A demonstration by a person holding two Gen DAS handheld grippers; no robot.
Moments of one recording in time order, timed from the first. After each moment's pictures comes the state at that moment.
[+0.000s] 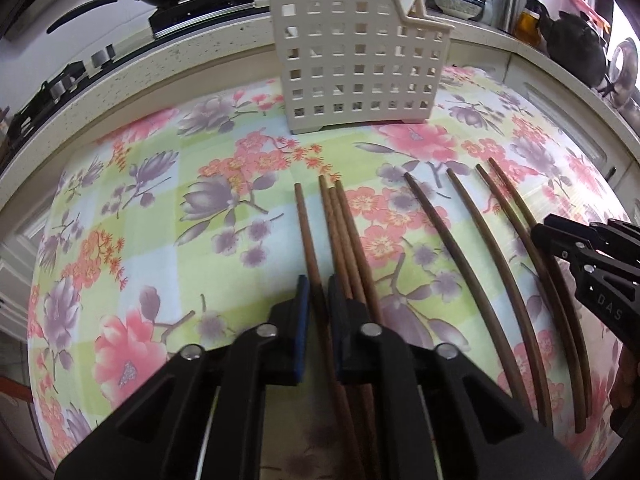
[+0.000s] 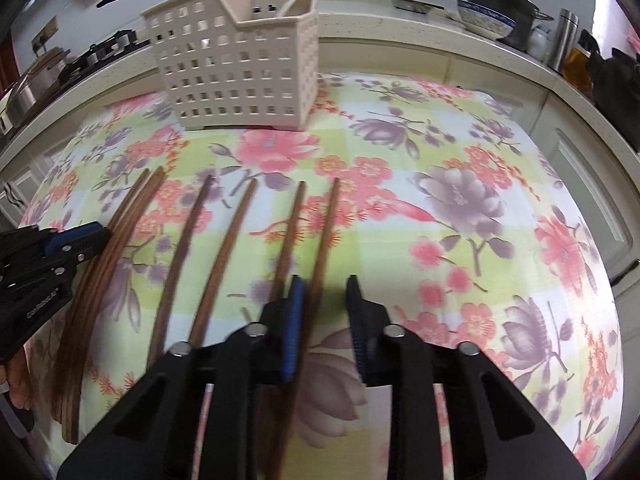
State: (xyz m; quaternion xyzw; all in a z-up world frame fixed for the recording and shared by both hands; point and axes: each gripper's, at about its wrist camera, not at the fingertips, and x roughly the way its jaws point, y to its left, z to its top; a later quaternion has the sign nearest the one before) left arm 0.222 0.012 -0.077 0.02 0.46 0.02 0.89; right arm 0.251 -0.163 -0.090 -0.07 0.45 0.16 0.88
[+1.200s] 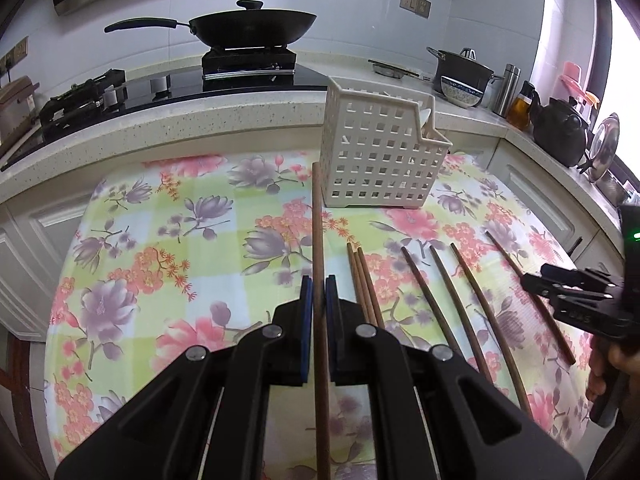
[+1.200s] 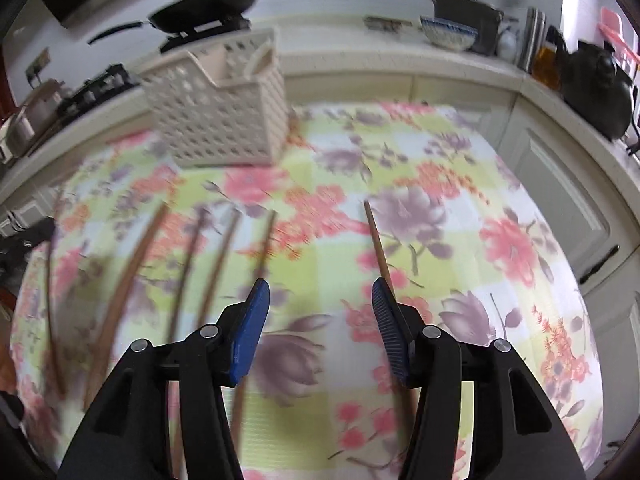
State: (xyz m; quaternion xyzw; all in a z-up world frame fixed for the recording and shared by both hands) left arm 0.166 0.060 -0.009 -0.06 0.36 0.02 0.93; right arm 0.246 -0.205 -0.060 -0.05 0.44 0.13 0.89
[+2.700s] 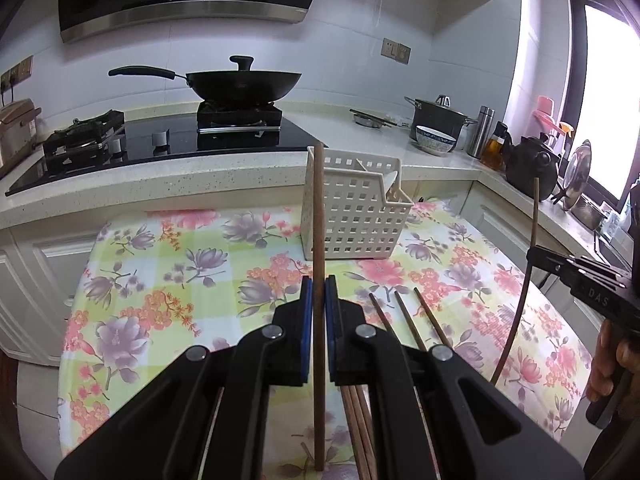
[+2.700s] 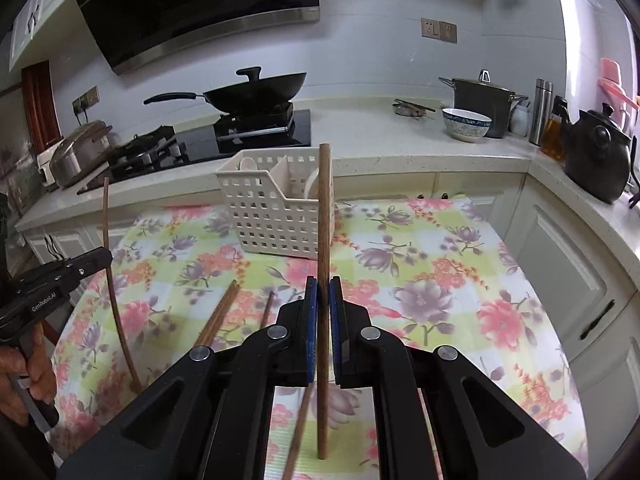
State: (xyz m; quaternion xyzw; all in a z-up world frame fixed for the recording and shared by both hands) left arm 0.130 0.054 0.048 -0.07 0.28 -0.01 0.96; right arm 0.188 -0.194 0.042 -0.02 0.30 0.20 0.93
